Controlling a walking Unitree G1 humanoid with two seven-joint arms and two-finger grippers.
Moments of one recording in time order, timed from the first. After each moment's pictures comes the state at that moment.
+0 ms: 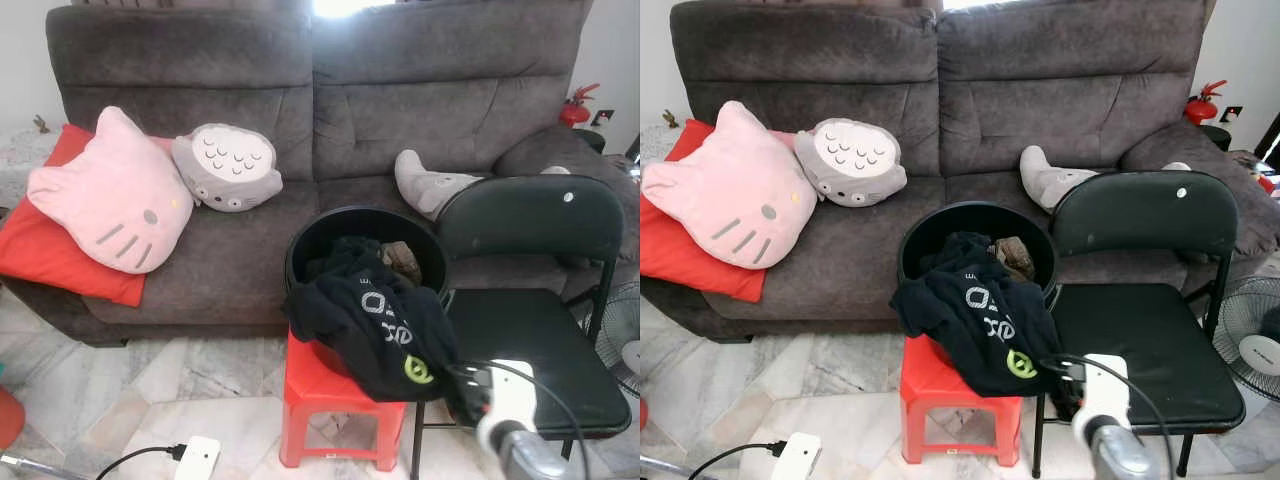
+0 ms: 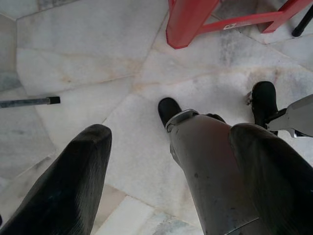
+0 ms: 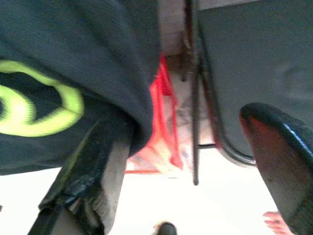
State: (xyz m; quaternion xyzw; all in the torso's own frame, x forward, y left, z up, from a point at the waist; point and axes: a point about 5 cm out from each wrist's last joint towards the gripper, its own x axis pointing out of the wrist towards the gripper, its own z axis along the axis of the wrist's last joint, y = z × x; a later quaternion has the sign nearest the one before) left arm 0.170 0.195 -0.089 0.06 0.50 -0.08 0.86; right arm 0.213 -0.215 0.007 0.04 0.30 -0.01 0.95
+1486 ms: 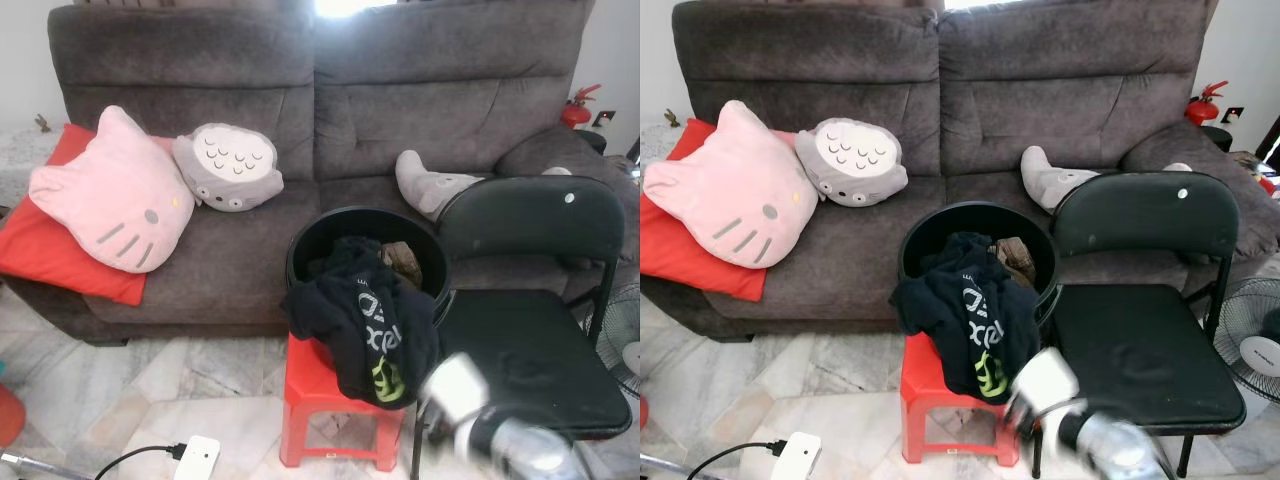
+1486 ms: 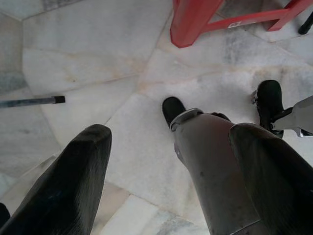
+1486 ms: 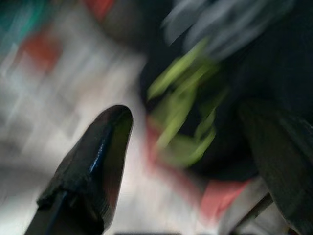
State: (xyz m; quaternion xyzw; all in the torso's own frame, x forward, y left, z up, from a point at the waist) left arm 0.170 0.195 -0.089 0.07 0.50 -0.07 0.86; right arm 0.218 -0.187 0.048 -0.04 0.20 0.28 0.94
